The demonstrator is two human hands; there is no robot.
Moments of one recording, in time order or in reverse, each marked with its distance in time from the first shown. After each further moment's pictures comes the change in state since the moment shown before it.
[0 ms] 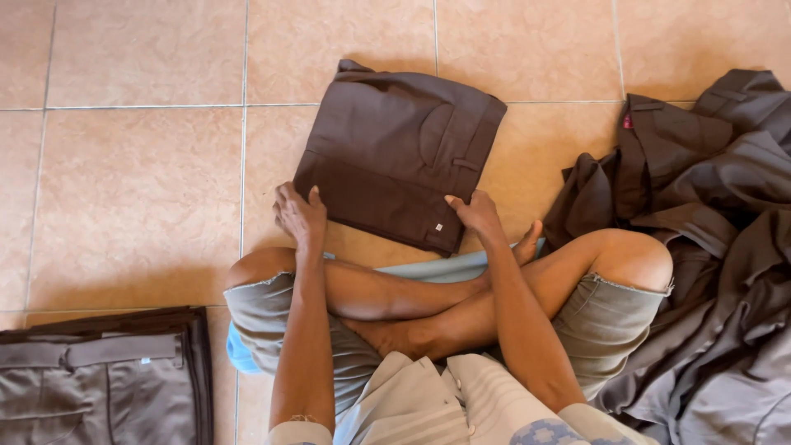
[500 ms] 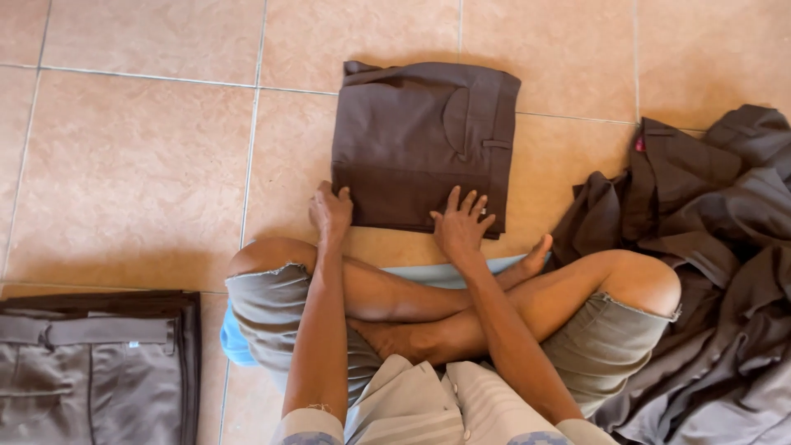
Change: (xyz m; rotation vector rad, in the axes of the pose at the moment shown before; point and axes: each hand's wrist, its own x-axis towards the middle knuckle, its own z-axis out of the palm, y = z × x) left_hand -0.013 0.007 0.029 -0.104 -0.227 -0.289; right_hand -0.026 -0.018 0.062 -0.747 0.170 -0.285
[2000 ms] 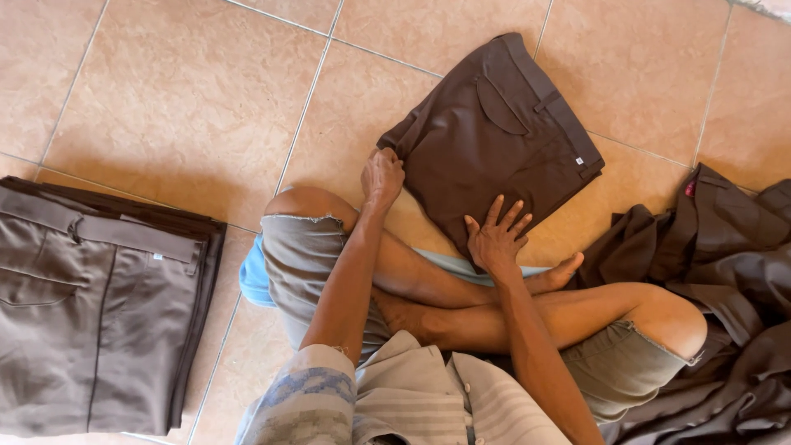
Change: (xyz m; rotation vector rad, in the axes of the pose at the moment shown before) left_hand -0.014 0.032 -0.023 -0.174 -0.195 0.083; right_hand -0.007 0.047 0.094 -0.123 0.393 -0.154
